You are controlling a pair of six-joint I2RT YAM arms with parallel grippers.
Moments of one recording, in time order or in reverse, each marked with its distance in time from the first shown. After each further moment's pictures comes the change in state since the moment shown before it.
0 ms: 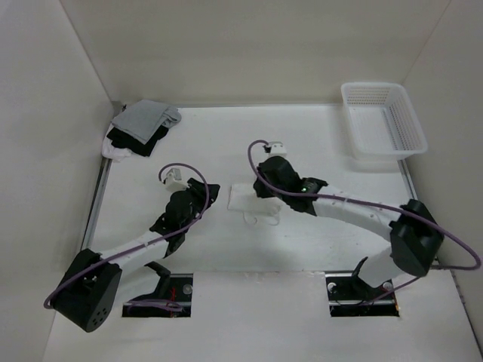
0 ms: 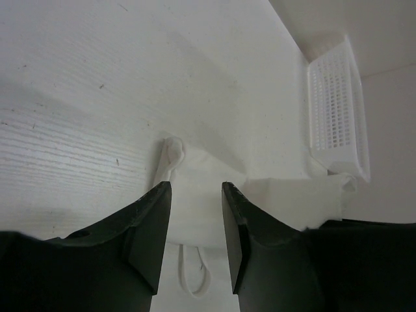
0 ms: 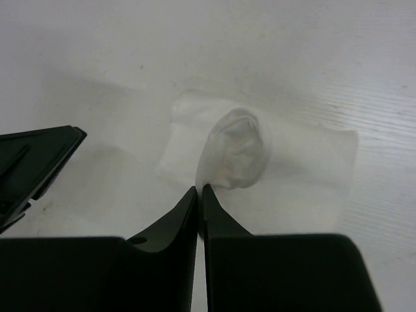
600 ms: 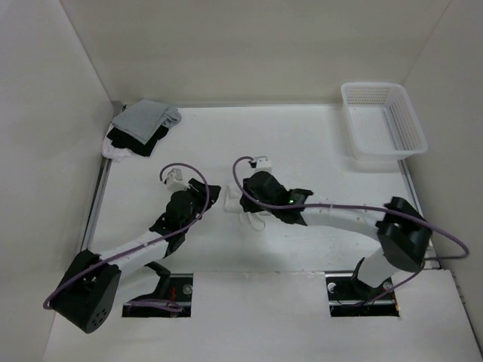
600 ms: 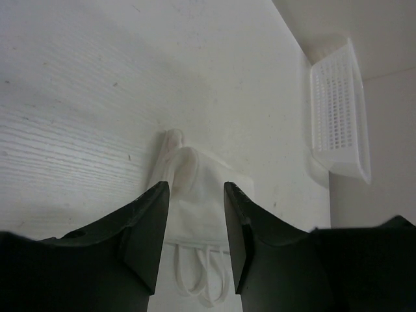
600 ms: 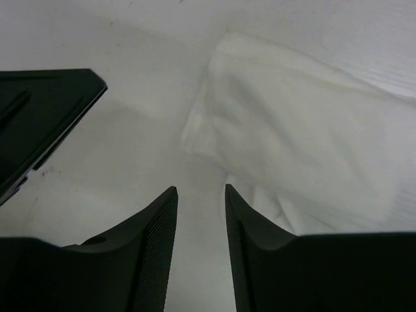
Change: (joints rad) left arm 0.025 -0.055 -0.028 -0.032 0.019 0.002; right arm 0.156 0.235 0.124 0.003 0.015 0.024
